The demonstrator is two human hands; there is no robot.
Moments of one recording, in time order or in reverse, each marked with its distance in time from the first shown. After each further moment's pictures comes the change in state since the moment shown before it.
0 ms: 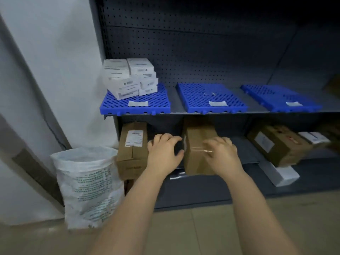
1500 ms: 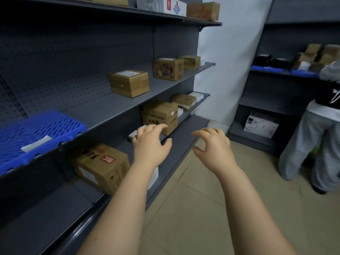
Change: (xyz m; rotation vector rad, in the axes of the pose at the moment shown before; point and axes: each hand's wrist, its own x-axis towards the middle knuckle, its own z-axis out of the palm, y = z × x) left_hand 0.140 0.756 0.333 -0.309 -0.203 0.623; right_hand -0.153 0.693 -0.292 -0.169 0.413 0.684
